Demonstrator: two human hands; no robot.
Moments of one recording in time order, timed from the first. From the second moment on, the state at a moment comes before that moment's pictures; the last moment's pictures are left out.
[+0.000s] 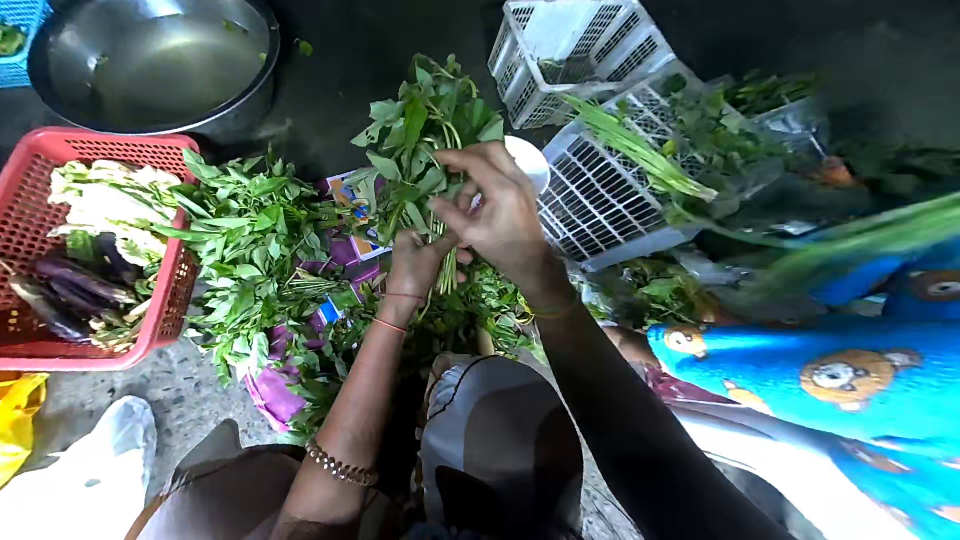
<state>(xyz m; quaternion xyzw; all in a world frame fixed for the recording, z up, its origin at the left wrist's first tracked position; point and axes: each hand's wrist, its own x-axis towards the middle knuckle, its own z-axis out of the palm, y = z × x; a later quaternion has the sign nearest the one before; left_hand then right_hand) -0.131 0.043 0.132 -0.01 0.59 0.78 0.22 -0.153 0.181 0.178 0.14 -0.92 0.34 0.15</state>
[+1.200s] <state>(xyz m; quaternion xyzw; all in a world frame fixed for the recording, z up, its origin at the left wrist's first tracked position) -0.131 0.043 0.128 -0.03 0.53 0.79 0.30 -0.121 0.201 0.156 0.10 -0.87 0.47 0.13</state>
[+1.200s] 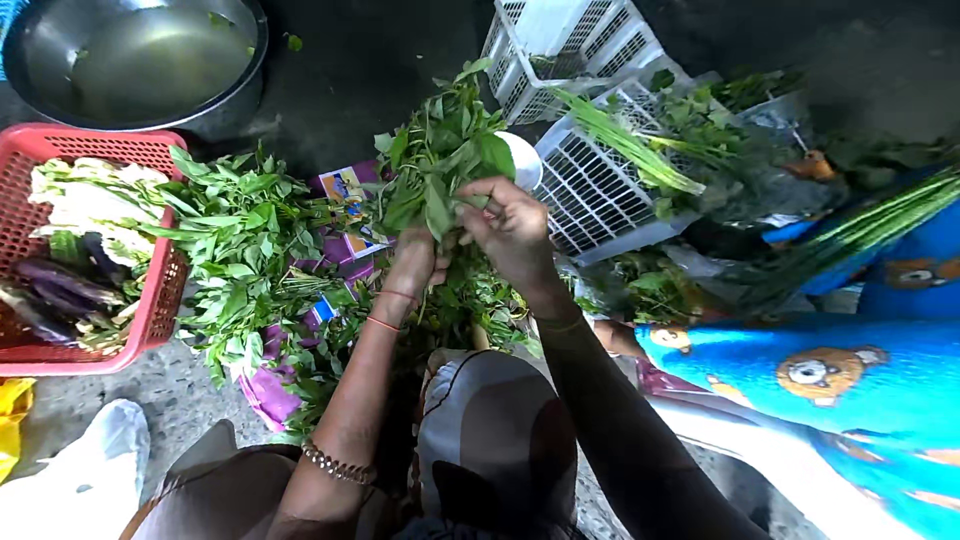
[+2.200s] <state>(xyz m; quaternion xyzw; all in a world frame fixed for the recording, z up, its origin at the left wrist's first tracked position) -0.138 0.060 0.136 -0.10 0.53 0.80 0.26 -0.137 0.178 0.130 0.16 -0.91 0.27 0.27</state>
